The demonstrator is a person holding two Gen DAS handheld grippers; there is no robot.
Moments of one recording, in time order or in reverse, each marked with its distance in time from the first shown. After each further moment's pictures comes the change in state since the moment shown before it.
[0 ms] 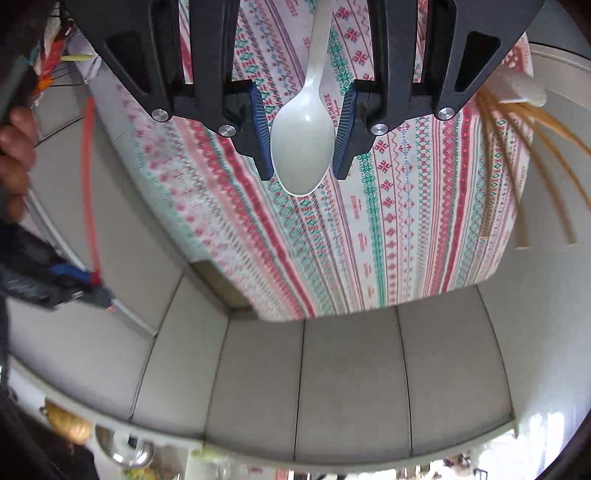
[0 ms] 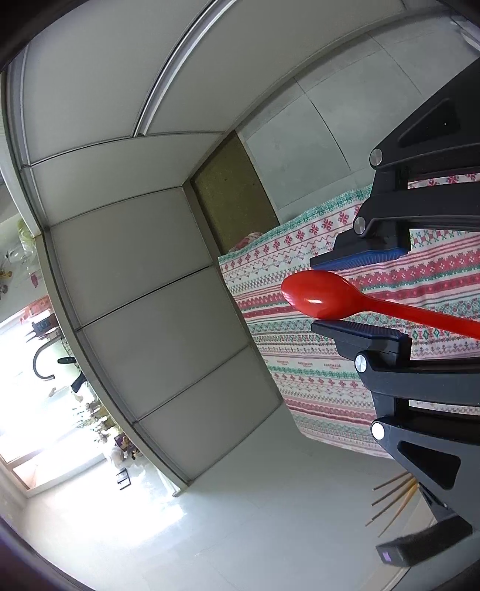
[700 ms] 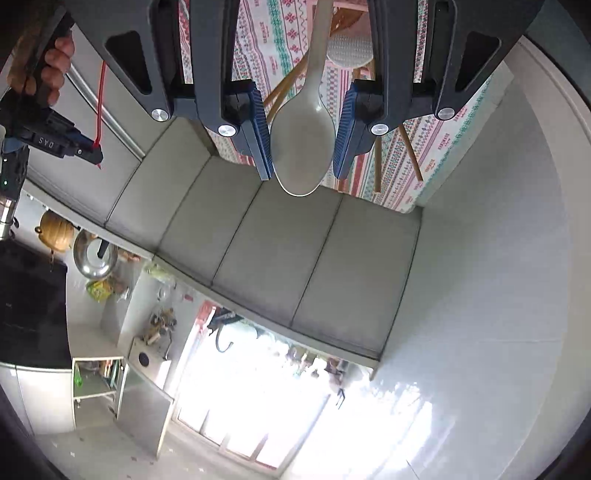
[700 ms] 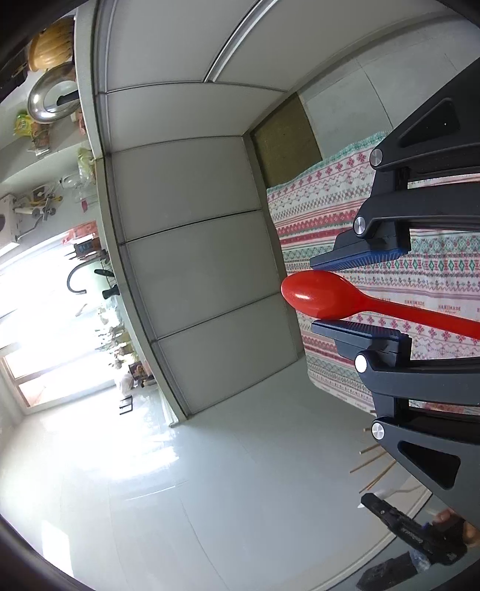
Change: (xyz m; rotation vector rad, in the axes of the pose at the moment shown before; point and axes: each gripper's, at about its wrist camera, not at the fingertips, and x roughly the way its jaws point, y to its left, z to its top) left arm -0.114 0.175 -0.045 -0.399 -0.579 -0.003; right arm -0.039 0.108 -0.026 -0.184 -0.177 0.141
